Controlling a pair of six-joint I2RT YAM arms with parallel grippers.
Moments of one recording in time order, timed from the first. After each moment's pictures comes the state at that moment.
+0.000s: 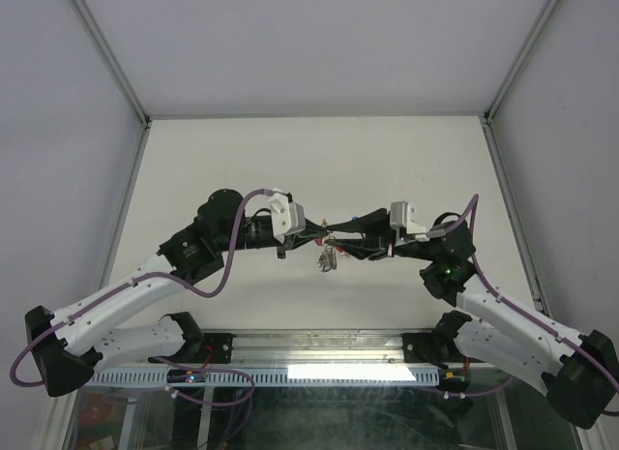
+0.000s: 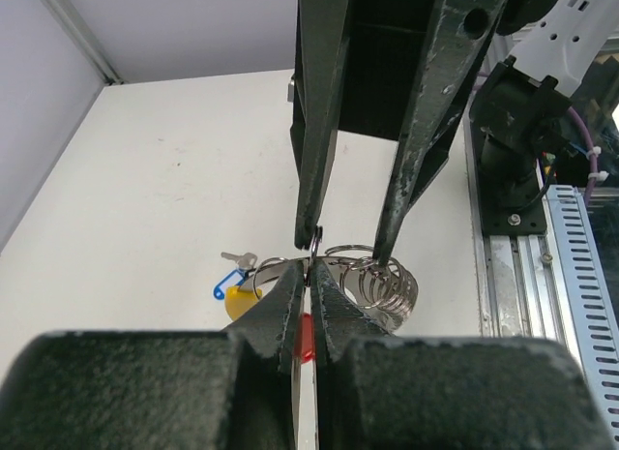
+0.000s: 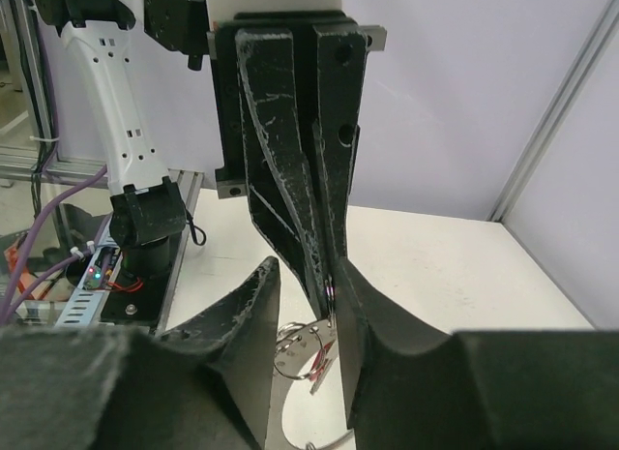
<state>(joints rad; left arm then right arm) -0.89 0.98 0.92 -0.04 0.50 0.26 0.72 0.84 0.51 0.73 -0.76 0.07</state>
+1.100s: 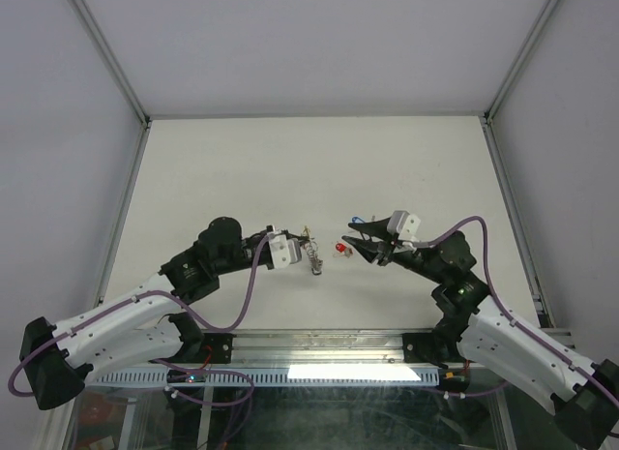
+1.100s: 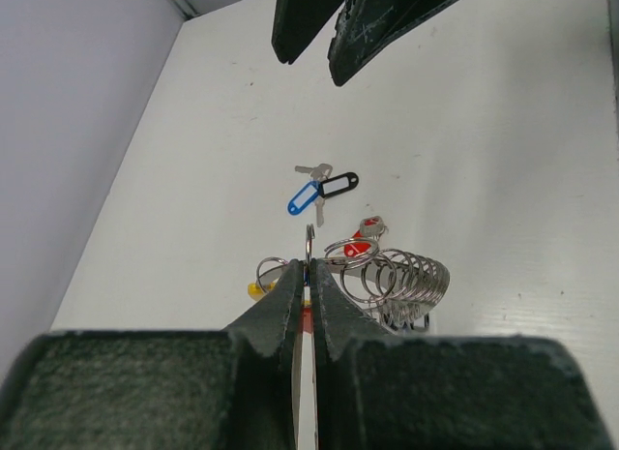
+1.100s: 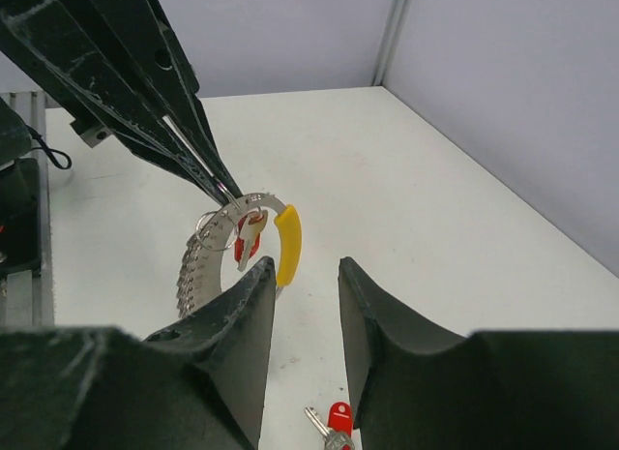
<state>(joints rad) -0.89 0.86 0.63 0.05 0.34 0.53 0.73 0.62 0.38 0.38 -0.42 -0.13</state>
